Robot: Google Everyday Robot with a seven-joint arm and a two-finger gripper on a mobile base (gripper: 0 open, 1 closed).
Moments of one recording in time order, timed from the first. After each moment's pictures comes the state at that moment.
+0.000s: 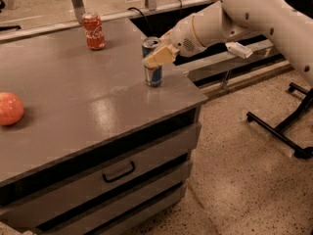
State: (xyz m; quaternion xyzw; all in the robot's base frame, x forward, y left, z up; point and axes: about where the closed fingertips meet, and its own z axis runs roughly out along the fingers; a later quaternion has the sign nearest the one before) arm 0.658 -0.004 0.916 -0.54 0.70 0.22 0.41
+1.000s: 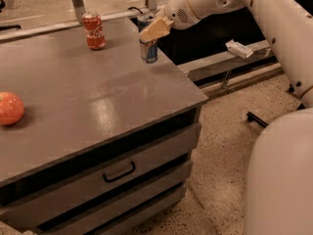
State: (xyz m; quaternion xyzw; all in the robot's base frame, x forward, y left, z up) arm 0.720 0.005 0.958 -0.54 0.70 0.23 0.41
